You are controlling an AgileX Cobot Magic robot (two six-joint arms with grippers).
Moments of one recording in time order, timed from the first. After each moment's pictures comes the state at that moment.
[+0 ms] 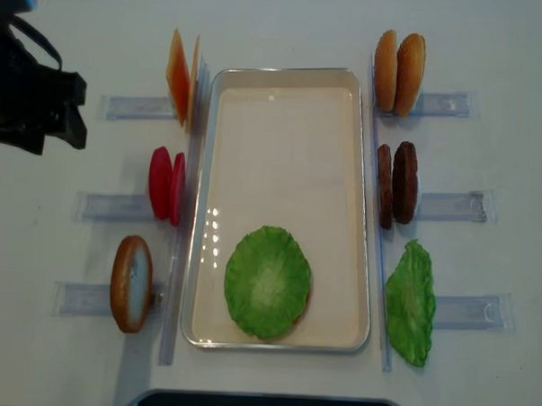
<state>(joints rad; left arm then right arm) 0.01 1.43 -1.13 -0.02 1.10 -0.07 0.03 -0.01 -0.50 -0.07 1.14 0.11</state>
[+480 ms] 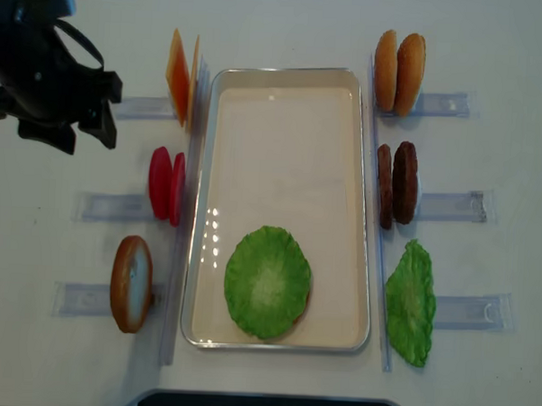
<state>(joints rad) -0.12 1.51 -1.15 0.01 1.07 -0.20 0.03 -0.01 -0.50 -0.07 1.14 0.11</state>
